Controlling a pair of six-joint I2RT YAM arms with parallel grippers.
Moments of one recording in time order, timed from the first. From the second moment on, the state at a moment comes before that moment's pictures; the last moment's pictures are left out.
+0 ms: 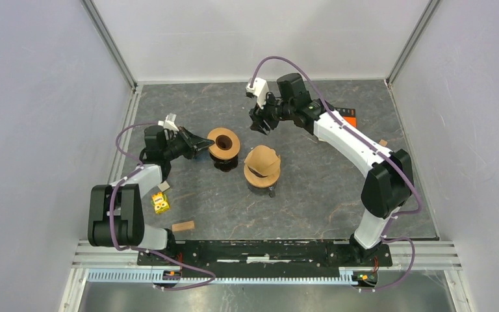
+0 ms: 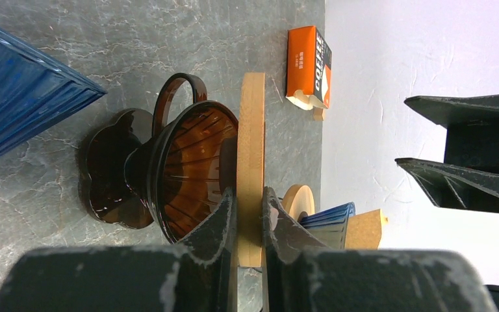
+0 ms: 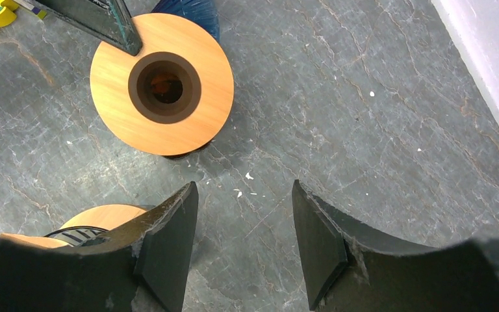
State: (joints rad) left arm 0.02 1.41 0.61 0.37 0.75 -0.91; right arm 0.58 1.76 1.58 -0.42 -0.45 -0.40
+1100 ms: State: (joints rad) left arm 0.03 1.40 0.67 0.12 0.71 -0.76; right arm 0.58 1.75 1.52 -0.42 -0.46 -0.42
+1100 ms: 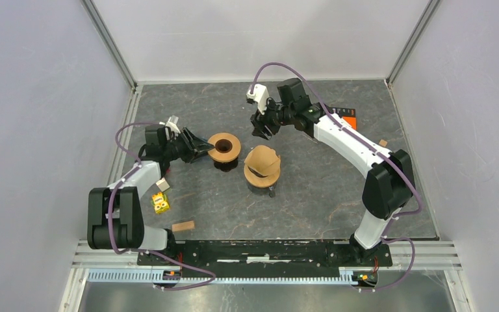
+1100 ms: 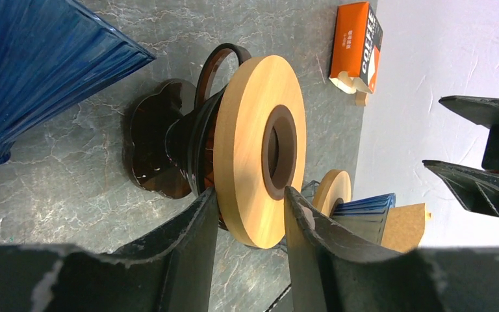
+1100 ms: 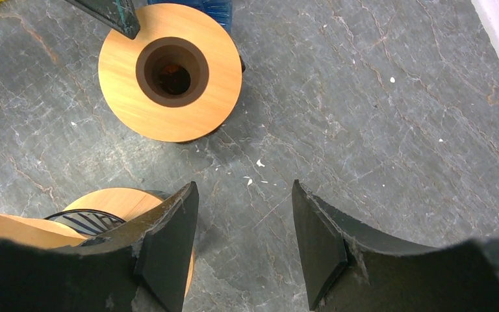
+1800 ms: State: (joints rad) left arm 0.03 1.21 0.78 -0.14 0.48 -0.46; right arm 0.57 1.70 1.46 -0.41 -0.40 -0.44
